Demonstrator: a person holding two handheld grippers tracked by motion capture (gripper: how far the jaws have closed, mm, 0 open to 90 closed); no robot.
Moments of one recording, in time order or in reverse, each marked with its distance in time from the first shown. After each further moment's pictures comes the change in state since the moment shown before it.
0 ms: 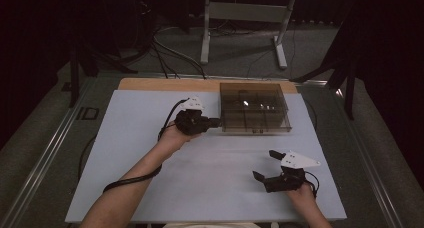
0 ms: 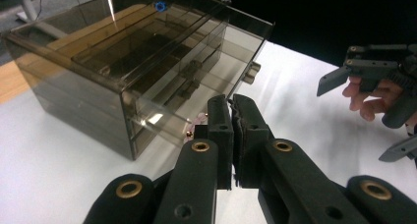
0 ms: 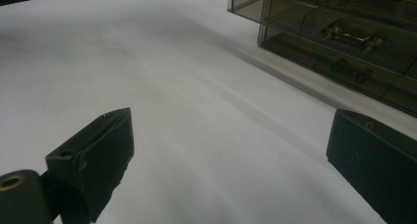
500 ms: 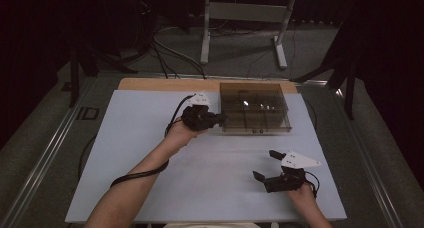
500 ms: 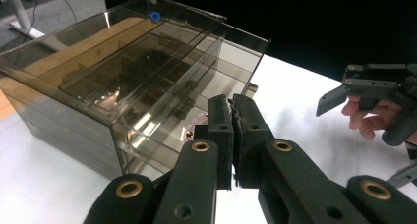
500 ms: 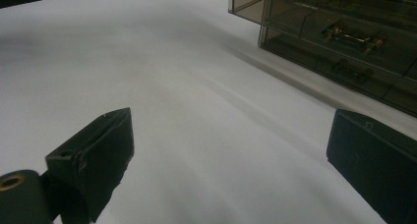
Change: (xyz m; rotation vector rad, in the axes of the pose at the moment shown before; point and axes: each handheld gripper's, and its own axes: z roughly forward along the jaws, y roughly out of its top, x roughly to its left) left arm 0.001 0.015 0.014 -0.016 -0.015 0.008; right arm 0.000 0.000 -0.001 -0.004 0.003 0.000
